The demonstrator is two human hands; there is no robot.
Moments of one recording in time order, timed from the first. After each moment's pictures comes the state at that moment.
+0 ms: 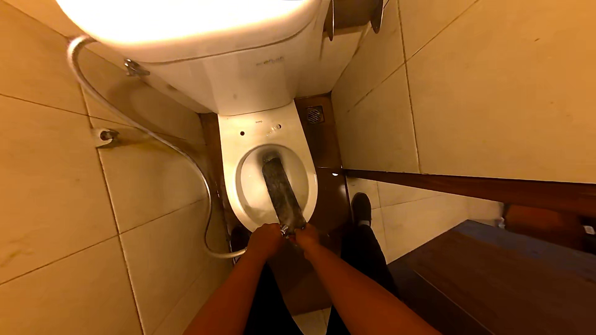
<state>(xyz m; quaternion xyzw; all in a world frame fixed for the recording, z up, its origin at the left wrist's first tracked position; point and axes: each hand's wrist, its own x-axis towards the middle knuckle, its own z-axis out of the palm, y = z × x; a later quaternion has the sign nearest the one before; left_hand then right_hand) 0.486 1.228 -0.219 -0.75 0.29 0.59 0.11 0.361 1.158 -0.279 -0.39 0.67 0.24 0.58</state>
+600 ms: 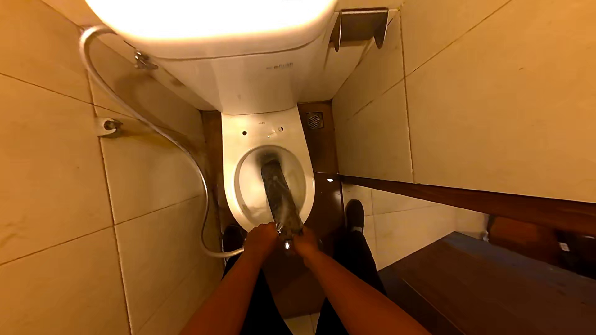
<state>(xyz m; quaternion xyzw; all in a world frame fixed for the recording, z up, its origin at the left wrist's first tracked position) 0.478 1.231 -0.221 -0.78 0.26 0.56 0.11 0.353 1.147 -0.251 -0.45 0.62 0.30 0.57</state>
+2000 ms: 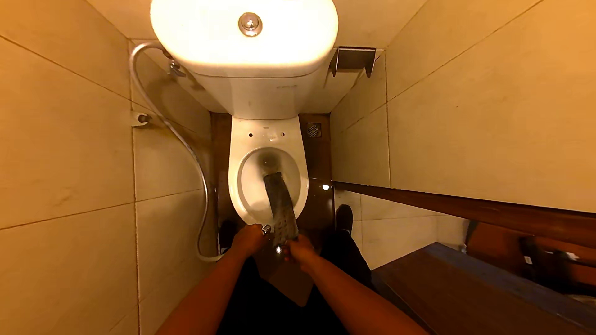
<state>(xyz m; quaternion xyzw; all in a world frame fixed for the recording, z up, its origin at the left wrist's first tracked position) 0.477 1.270 -0.179 -0.78 0.21 0.59 0.04 0.335 1.150 -0.168 -0.37 0.62 0.31 0.62</state>
